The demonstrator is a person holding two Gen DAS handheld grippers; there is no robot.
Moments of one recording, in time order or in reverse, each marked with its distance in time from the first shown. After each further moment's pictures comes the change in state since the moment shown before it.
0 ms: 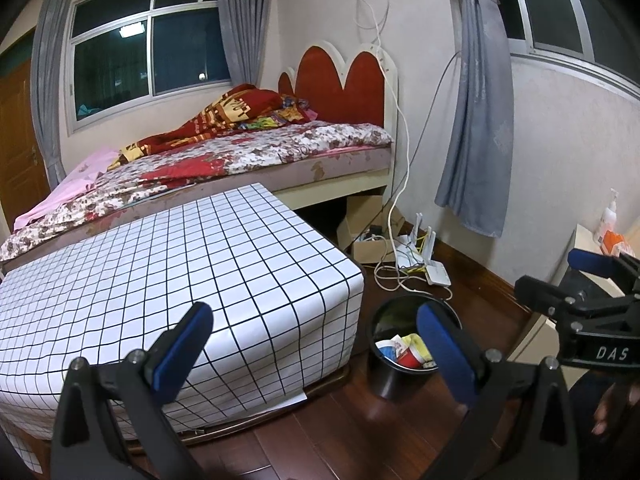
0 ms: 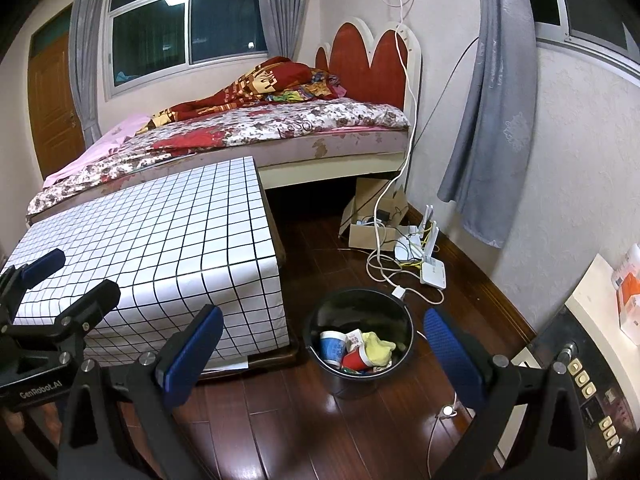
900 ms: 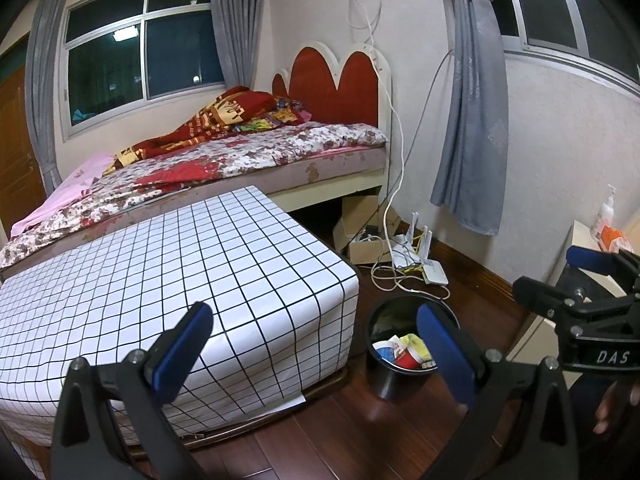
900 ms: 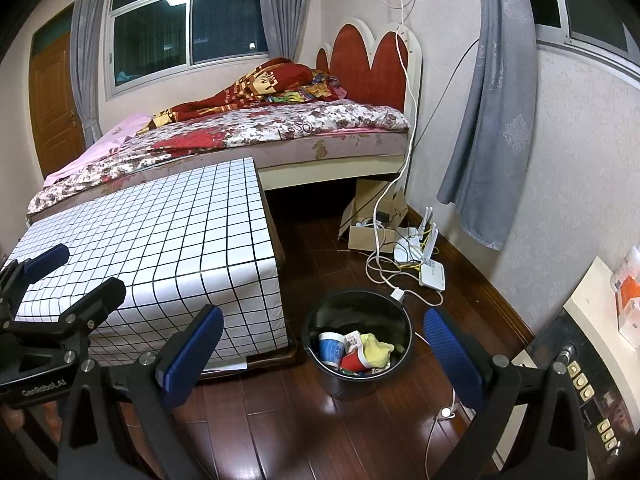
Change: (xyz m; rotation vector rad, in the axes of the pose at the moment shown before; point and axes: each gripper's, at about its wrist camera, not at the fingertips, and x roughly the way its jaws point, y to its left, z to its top) left arm 0.002 0.002 0.001 0.025 -0.003 -0.022; right arm 0.000 0.000 0.000 -0.001 -0.001 0.000
